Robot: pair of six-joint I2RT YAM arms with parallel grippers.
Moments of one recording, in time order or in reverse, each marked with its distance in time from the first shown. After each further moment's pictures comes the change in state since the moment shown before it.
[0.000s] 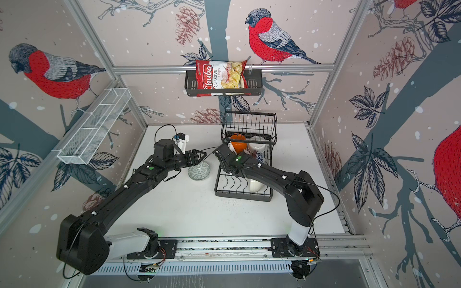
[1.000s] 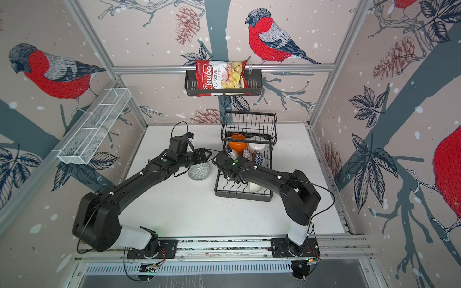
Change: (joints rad) left arm -0.057 0.204 0.101 -0.052 -0.186 -0.011; right arm 0.029 0.013 -0.059 -0.151 0.004 0.073
